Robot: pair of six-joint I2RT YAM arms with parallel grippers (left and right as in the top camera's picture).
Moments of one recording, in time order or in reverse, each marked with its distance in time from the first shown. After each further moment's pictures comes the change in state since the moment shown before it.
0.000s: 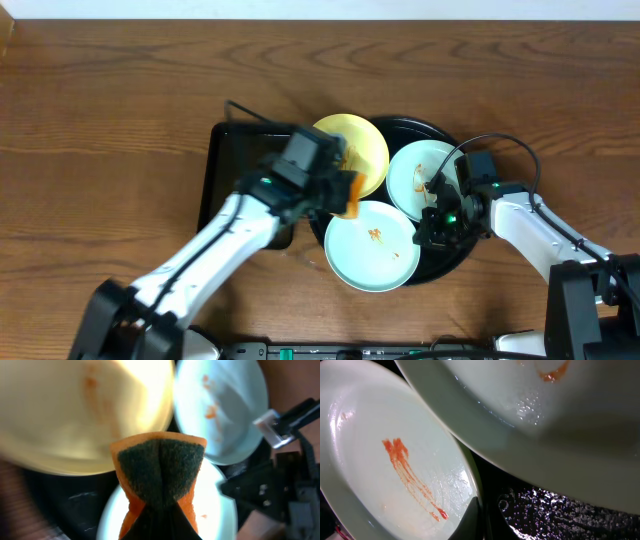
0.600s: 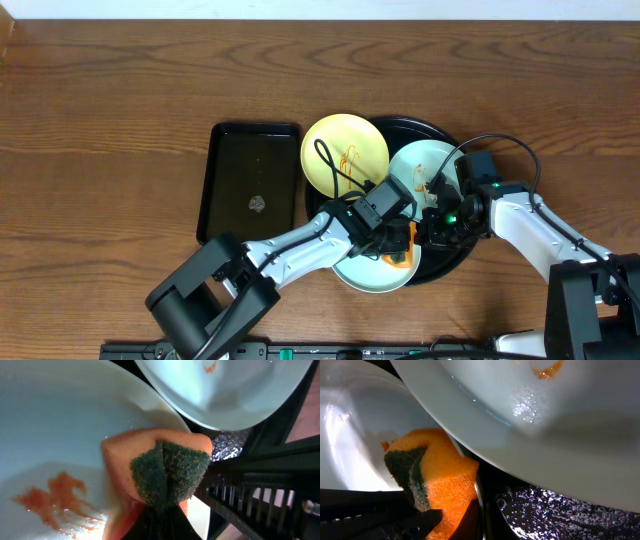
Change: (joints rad) left arm -0.319 0.300 0.005 0.216 -0.003 -0.452; right arm 0.000 0.001 -0.001 -0.001 0.006 0.000
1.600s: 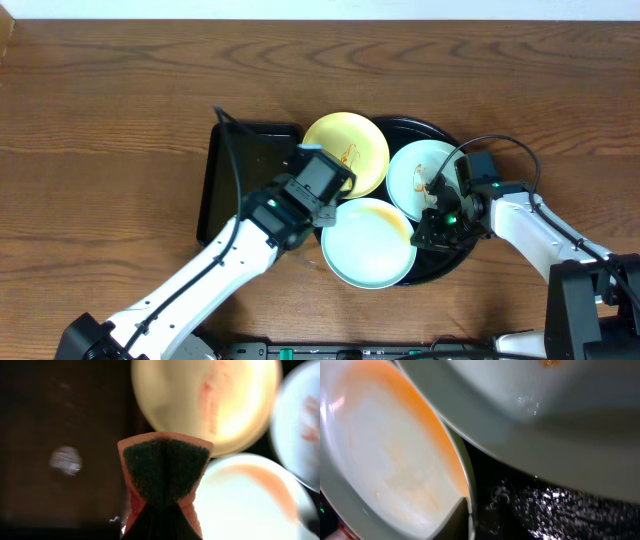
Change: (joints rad) left arm 0.205 -0.424 0.013 -0.491 -0.516 0.301; right arm 0.000 0.000 0.000 -0.019 -0.012 0.002
